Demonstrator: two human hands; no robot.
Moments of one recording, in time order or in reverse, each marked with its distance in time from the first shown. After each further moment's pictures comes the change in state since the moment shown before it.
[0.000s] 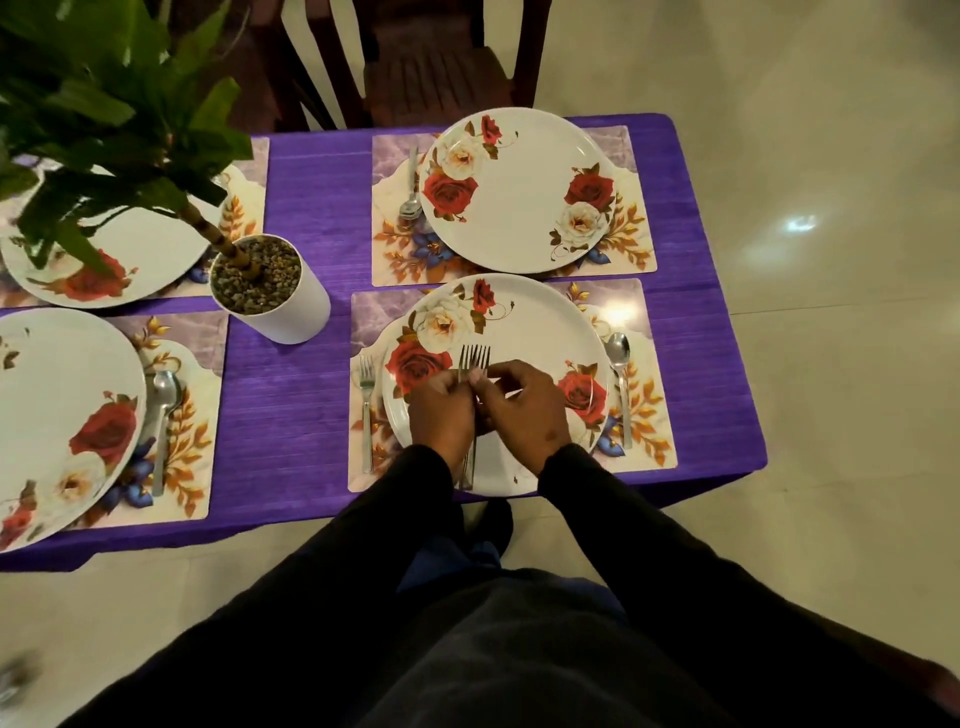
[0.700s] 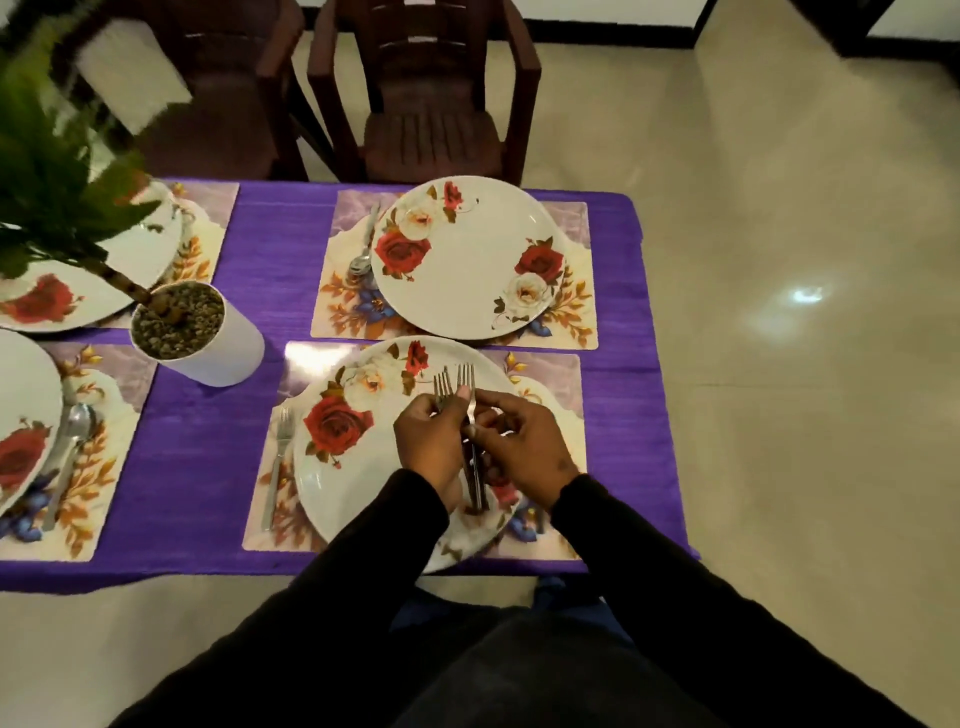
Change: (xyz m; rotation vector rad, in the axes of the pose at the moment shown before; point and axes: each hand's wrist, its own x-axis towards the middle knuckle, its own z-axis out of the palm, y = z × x) left_hand 0.011 0.026 0.113 -0.361 0.155 -0.102; right_hand 0.063 0.020 -0.111 0.246 -0.317 -0.006
